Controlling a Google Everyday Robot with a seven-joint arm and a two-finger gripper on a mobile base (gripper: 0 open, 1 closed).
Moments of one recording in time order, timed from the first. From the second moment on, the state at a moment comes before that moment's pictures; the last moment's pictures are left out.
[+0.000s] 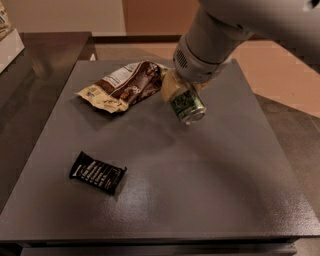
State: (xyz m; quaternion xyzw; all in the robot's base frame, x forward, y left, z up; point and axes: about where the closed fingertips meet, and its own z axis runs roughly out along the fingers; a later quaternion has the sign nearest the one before) arm 0.539 -0.053 0.923 -0.22 0.95 0.07 0.21
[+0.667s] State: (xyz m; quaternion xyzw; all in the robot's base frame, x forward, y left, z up) arm 0.532 -0.037 0.953 -0.28 0.88 0.17 0.34
